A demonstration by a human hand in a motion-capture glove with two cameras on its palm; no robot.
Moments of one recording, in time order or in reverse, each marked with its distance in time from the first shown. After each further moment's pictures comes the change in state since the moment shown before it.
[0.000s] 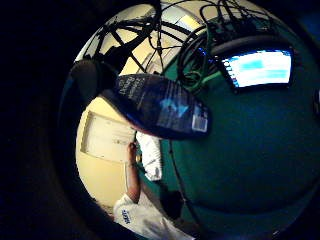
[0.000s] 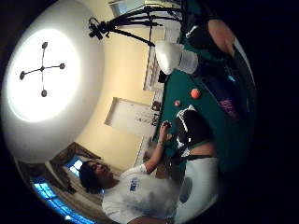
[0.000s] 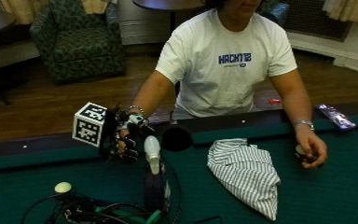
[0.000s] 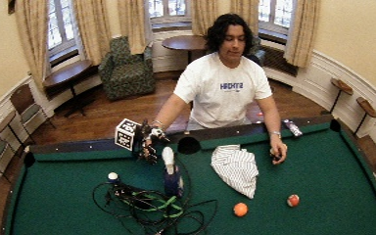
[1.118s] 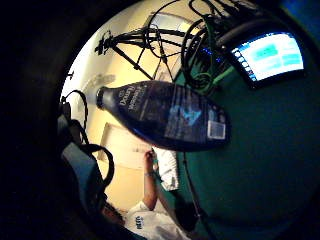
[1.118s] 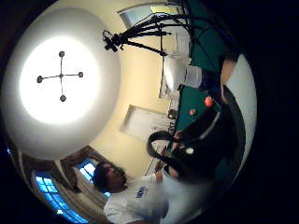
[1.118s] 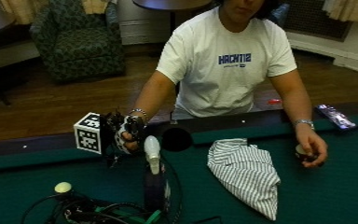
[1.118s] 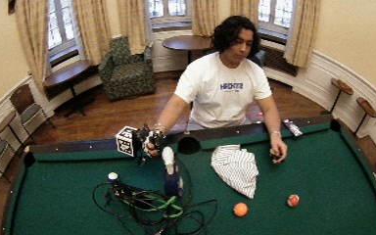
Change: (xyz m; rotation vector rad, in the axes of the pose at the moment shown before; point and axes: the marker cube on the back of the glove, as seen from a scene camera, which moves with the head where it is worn) arm 0.014 -0.002 0.004 0.092 -0.218 0.019
